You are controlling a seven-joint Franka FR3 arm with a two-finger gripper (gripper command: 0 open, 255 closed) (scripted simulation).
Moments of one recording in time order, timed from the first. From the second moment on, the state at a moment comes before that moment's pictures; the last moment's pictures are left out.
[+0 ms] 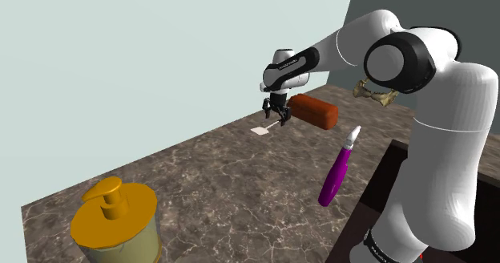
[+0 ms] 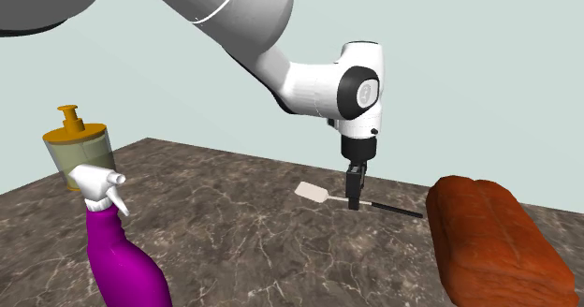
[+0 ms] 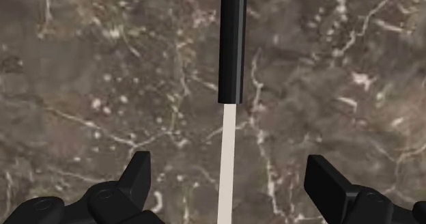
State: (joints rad) arm 0.19 0.25 -0.55 -1.95 0.09 2.19 -1.92
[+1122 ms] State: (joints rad) arm 0.20 0.23 -0.56 -1.92 0.07 2.14 -1.91
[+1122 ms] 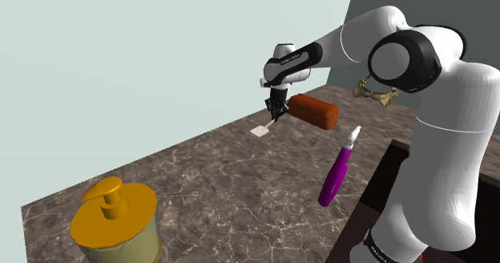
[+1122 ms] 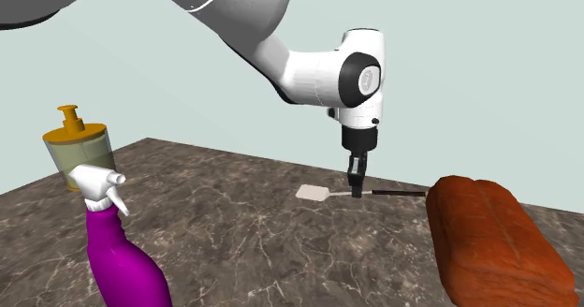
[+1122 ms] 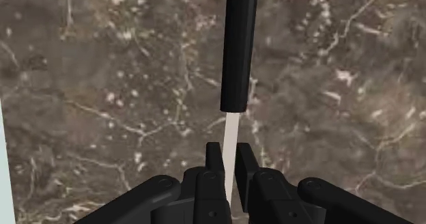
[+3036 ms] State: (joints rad) arm 0.21 0.14 -0.58 -1.63 0.02 1.77 -1.89
